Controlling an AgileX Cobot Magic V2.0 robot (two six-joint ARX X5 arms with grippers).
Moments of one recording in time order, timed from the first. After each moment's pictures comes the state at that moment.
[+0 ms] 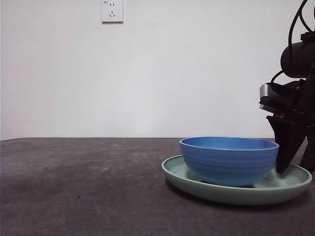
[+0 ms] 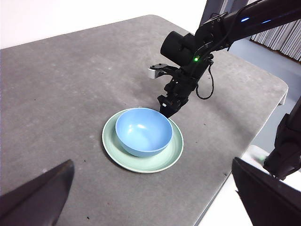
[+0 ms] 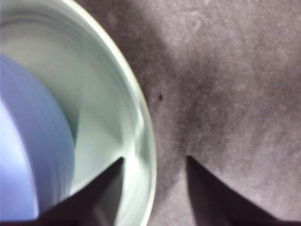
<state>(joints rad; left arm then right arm) -0.86 0.60 1.09 -0.84 0.07 -0.14 0.13 1.65 0.98 -0.68 -0.35 0.05</state>
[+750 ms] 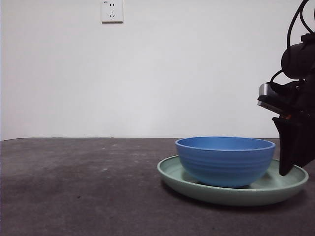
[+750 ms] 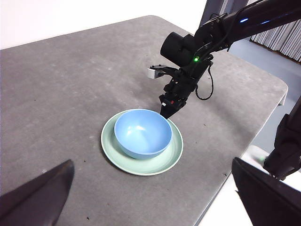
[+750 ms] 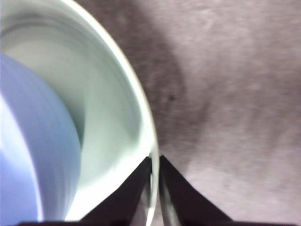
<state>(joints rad) -0.86 0.60 1.09 -0.84 0.07 -0.14 0.13 1.65 0.98 -0.68 -0.41 0.06</state>
